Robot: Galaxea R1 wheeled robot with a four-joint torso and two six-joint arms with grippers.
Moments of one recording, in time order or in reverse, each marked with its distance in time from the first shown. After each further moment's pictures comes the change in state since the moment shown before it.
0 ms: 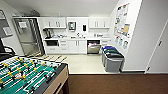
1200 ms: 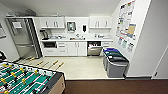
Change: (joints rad) left arm 0.000 0.000 -0.003 0.000 -0.001 0.000; right arm 0.000 0.005 -0.003 0.000 0.003 0.000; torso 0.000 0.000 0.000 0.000
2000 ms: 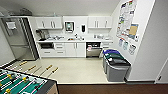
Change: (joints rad) left arm 0.002 0.006 0.002 0.000 0.000 0.000; right arm -0.002 -0.003 -0.004 0.000 0.003 0.000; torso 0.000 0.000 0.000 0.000
